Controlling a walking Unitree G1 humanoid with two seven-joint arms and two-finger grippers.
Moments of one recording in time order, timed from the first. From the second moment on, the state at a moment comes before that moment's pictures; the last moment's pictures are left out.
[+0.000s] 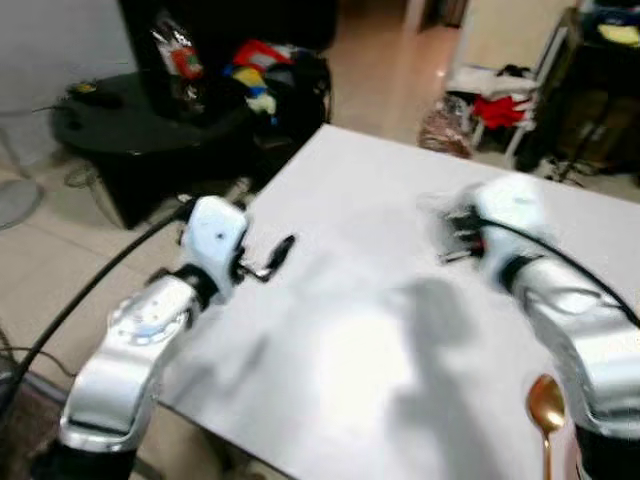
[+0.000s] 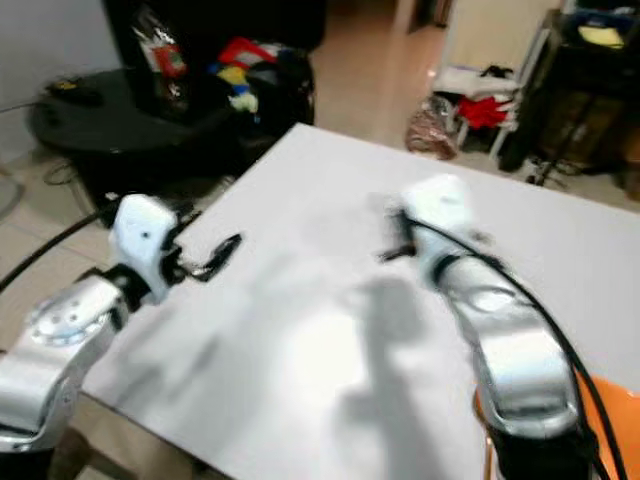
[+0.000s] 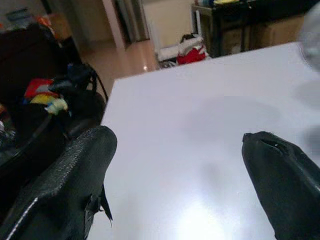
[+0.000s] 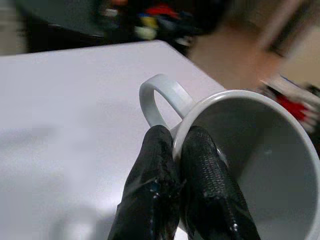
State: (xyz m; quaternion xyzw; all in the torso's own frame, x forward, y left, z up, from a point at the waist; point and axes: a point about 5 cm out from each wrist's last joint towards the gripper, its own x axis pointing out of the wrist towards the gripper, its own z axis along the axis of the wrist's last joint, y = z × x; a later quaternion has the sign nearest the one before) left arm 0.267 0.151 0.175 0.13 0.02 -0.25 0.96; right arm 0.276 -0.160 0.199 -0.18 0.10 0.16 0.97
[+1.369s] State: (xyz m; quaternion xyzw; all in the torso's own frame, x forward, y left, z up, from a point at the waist) left arm 0.236 0.150 0.178 0.14 0.11 -0.47 0.86; right arm 0.291 -0.164 0.175 -0.31 0.25 0.49 0.77
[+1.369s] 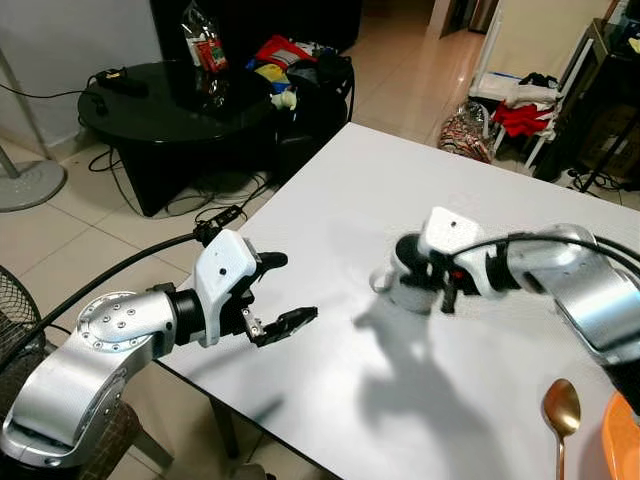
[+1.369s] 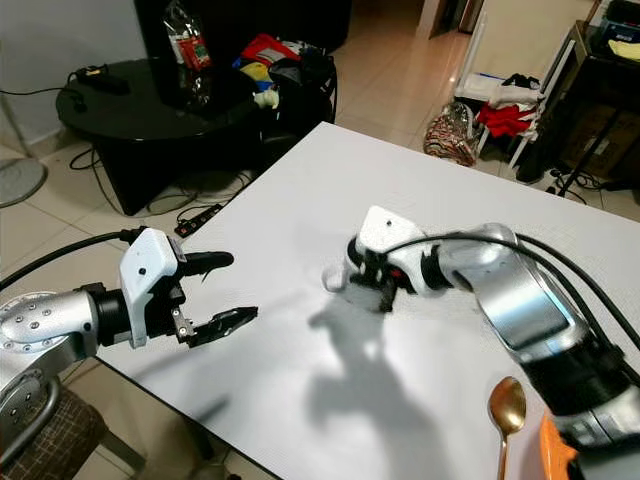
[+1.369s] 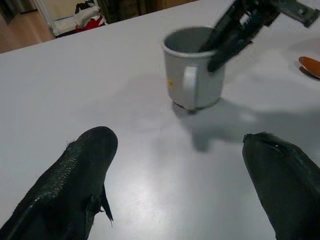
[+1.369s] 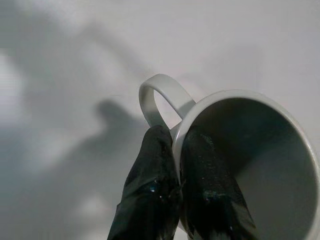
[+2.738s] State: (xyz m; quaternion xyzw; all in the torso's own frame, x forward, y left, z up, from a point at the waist) left arm 0.240 0.151 0.180 0.15 0.10 -0.48 0.86; right arm 0.304 -0.165 0.156 -0.29 0.23 0.42 0.83
